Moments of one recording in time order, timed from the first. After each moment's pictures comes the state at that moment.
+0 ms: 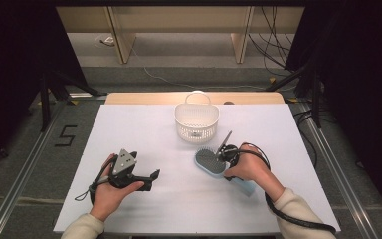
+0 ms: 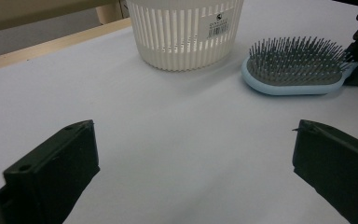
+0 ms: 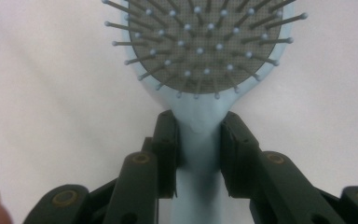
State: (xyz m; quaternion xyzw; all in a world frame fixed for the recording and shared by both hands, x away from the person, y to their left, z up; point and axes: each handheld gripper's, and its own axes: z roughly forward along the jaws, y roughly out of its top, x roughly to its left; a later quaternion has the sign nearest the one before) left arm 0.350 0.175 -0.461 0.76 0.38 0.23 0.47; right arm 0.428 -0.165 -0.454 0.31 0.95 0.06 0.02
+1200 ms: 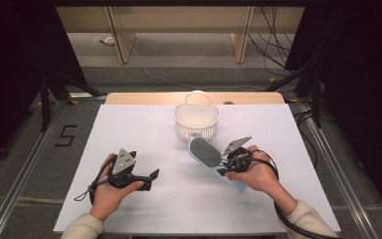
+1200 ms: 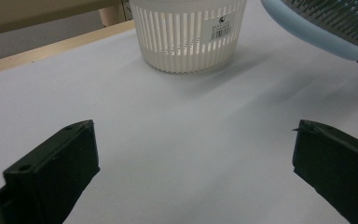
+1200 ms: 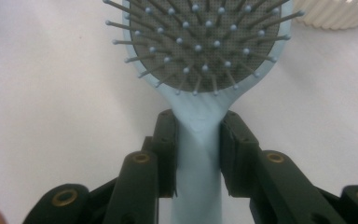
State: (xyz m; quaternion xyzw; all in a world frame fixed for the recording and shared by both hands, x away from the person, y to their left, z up) left arm 0.349 0.176 -0.459 0.76 0.38 0.24 0.47; right arm 0.398 -0.183 -0.438 0.27 0.92 0.27 0.08
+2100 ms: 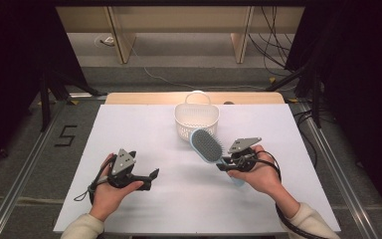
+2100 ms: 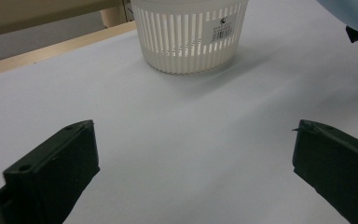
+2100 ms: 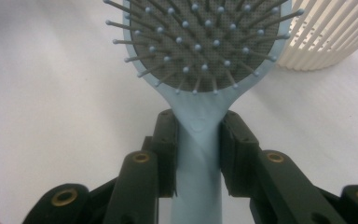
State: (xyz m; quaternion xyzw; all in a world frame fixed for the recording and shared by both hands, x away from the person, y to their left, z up) left arm 0.349 0.176 -0.459 0.76 0.38 0.24 0.47; right arm 0.394 -0.192 -0.434 0.27 0.89 0.35 0.11
